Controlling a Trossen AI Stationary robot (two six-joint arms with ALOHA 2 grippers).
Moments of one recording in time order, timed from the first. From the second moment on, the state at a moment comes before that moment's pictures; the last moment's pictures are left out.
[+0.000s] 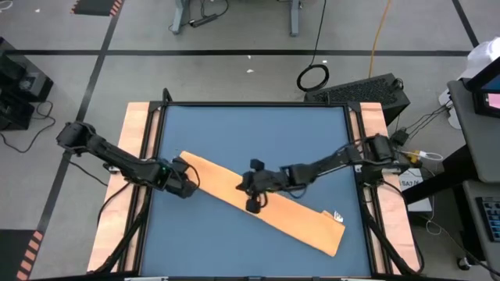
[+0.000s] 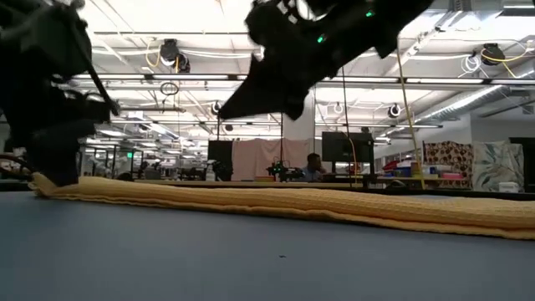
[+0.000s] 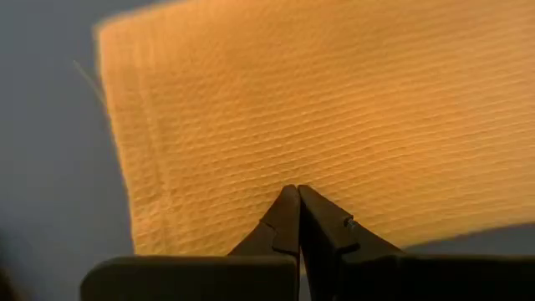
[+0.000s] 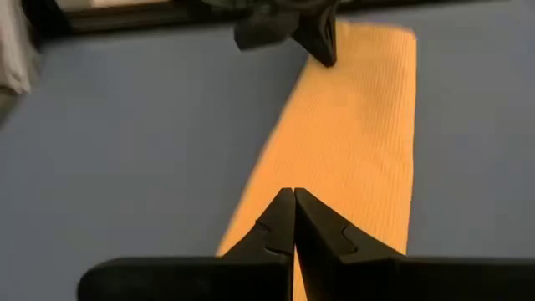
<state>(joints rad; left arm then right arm) -0.35 1.16 0.41 -0.71 -0.42 -1.23 0.18 1.87 1.13 0.19 0.17 0.22</state>
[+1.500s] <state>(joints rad) -0.39 0.87 0.60 -0.69 -0.87 -0.85 -0.11 2.27 1.62 -0.08 -0.13 -0.01</state>
